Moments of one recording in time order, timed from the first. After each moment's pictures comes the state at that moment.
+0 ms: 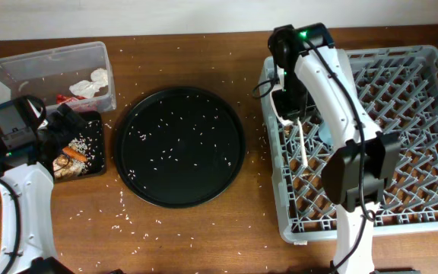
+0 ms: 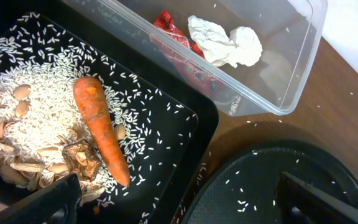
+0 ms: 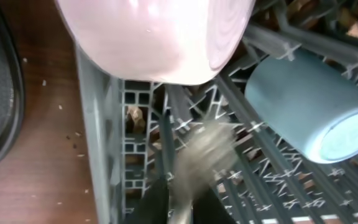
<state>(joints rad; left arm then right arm) 0.38 1.44 1.10 -0.53 0.08 -0.40 0.27 2.21 2.19 -1.69 0.13 0.11</state>
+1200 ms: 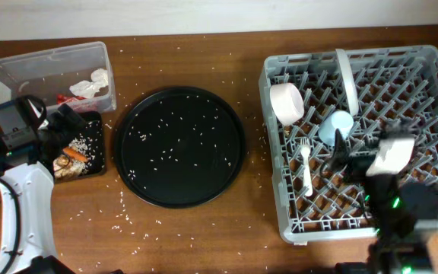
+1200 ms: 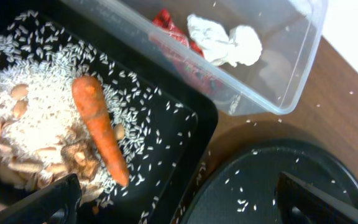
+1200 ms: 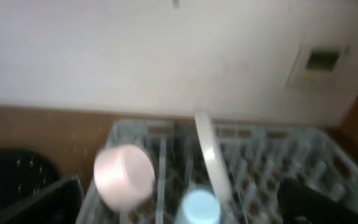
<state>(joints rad) 0.38 1.45 1.10 -0.53 0.08 -0.40 -0.04 0.49 0.56 -0.21 -0.06 -0.06</state>
